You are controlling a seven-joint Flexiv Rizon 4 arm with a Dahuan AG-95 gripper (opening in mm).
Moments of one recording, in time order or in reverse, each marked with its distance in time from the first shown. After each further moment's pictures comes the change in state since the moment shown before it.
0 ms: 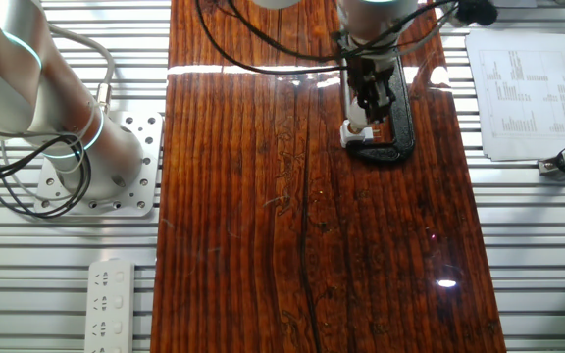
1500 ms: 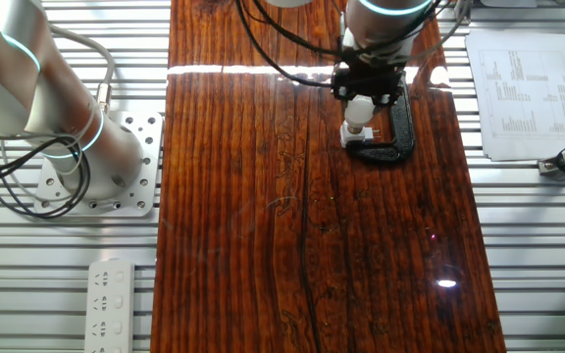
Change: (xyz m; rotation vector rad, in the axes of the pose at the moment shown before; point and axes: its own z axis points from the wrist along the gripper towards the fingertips) arm 0.004 0.007 0.005 -0.082 -0.025 -0.937
